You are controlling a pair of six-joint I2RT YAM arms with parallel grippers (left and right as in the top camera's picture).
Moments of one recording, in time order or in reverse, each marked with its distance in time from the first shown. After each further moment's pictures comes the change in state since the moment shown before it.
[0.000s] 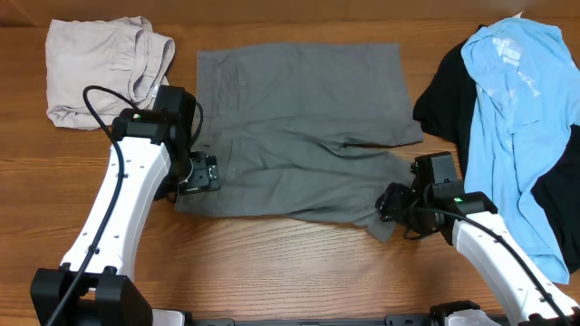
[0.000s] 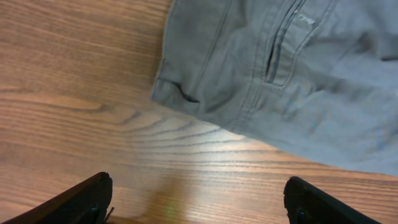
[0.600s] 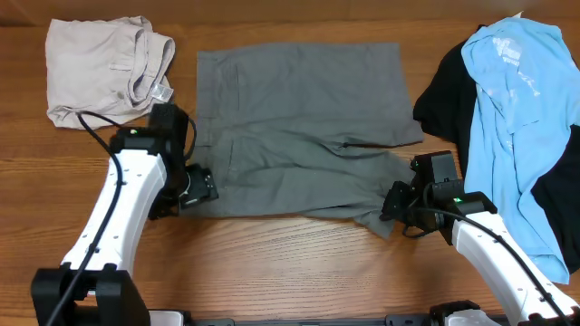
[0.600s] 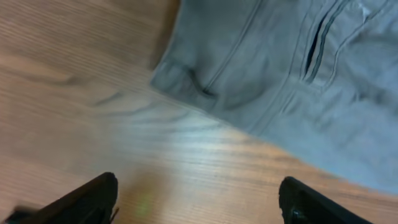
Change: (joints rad) left arm 0.047 -0.024 -0.145 0.084 0.065 -0.108; right arm 0.001 0.000 0.000 0.022 0.008 0.002
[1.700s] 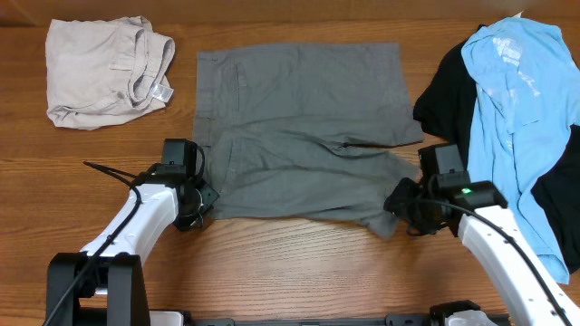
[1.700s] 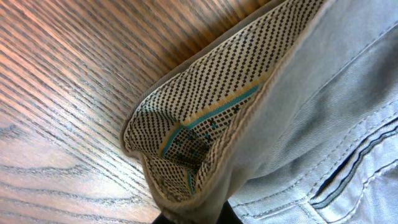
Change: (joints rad) left arm 0.000 -0.005 -0.397 0.599 0.023 -0.430; right arm 0.001 -0.031 0.143 -0.268 0.024 0.141
